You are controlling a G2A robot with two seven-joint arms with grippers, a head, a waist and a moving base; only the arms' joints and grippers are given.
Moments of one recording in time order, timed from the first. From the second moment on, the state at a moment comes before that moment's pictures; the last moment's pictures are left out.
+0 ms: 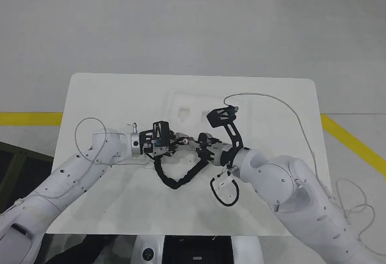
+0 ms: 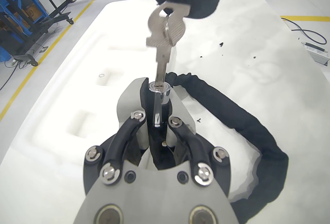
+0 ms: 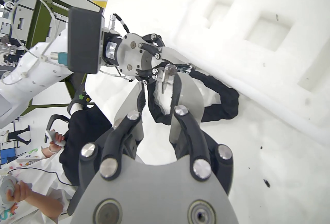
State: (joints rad) left arm 0.73 -0.89 -0.60 -1.29 1.43 -0.72 0.52; right arm -1.06 -1.14 0.96 -2.05 -0.52 0.35 0.84
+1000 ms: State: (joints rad) left arm 0.81 -0.91 -0.70 -1.36 1.36 -0.78 0.37; right arm -1.21 -1.11 1.18 -2.01 -0.37 0.08 0.81
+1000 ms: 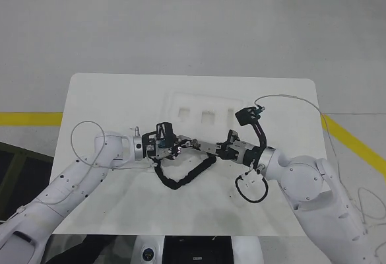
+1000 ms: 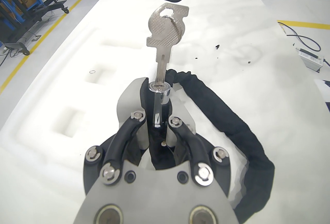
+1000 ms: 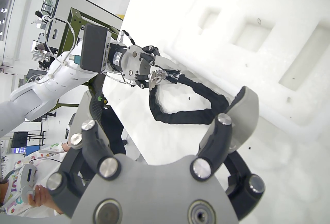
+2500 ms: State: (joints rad) left arm 0.86 -0.94 -0.77 -1.39 1.39 -0.81 0.29; right arm -1.14 -1.12 1.09 -1.89 -0.31 -0.02 0.80
